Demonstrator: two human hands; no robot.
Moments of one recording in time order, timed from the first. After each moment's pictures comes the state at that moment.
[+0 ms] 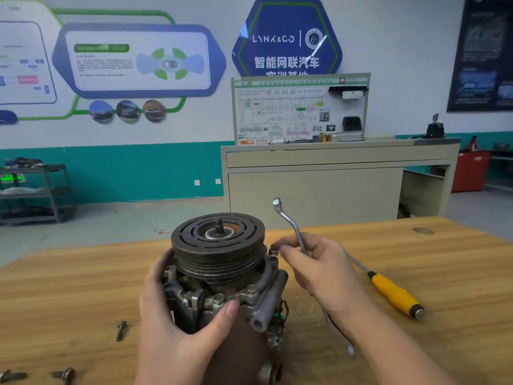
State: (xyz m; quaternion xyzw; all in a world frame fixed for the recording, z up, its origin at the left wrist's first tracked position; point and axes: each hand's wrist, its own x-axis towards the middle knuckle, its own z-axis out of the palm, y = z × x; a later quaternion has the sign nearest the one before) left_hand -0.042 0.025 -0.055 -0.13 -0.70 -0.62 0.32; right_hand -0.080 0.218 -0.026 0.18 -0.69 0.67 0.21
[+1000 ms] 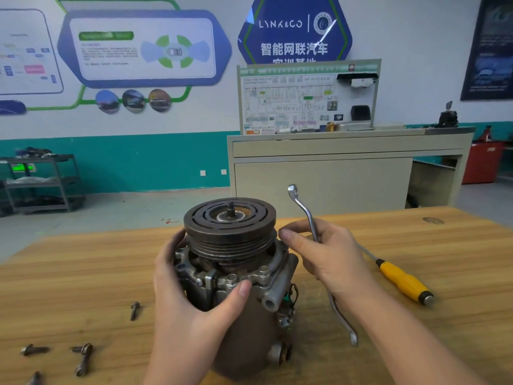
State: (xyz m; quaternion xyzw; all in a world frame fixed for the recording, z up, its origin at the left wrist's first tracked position) left_hand -0.043 0.025 -0.056 -0.14 -0.70 -0.62 0.32; right_hand -0.077 0.213 -0.024 0.17 -0.69 0.68 0.21
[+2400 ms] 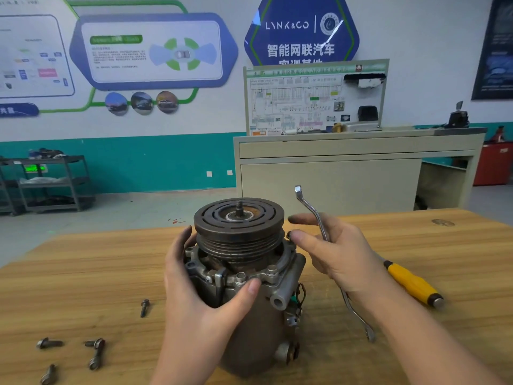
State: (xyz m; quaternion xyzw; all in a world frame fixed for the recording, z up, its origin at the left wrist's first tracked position) left_hand -0.044 0.023 -0.055 -0.16 -0.70 -0.62 0.32; right_hand -0.082 0.222 -0.022 0.20 -0.70 0.66 0.17
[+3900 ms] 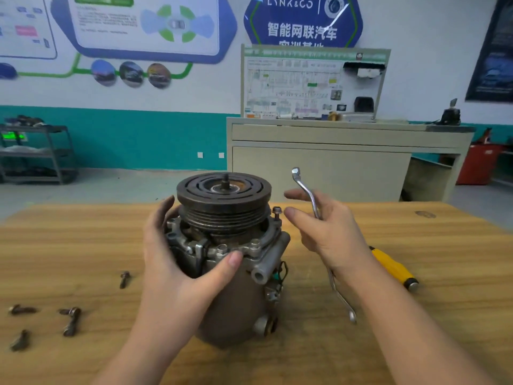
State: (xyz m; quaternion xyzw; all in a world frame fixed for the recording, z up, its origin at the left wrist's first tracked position) left_hand -0.044 0.023 -0.055 -0.17 -0.70 -0.62 0.32; right_hand -0.086 0.227 -0.023 0.16 -0.73 0.63 0.21
